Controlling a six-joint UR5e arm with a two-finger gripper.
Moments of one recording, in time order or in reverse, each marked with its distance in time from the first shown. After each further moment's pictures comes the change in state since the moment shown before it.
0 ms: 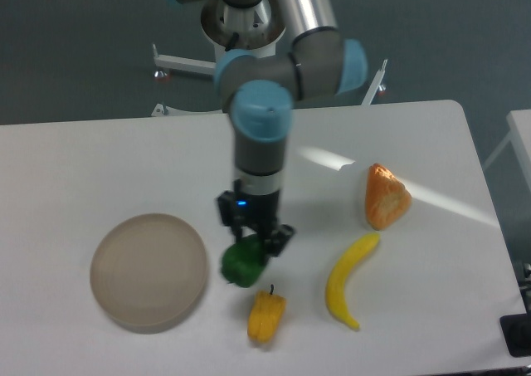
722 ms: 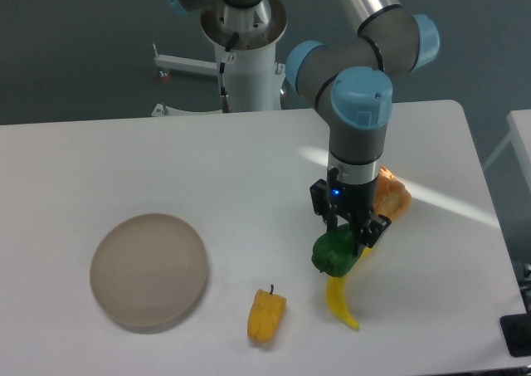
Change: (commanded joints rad) arm 0.078 -0.020 0.041 -0.003 0.002 0.115
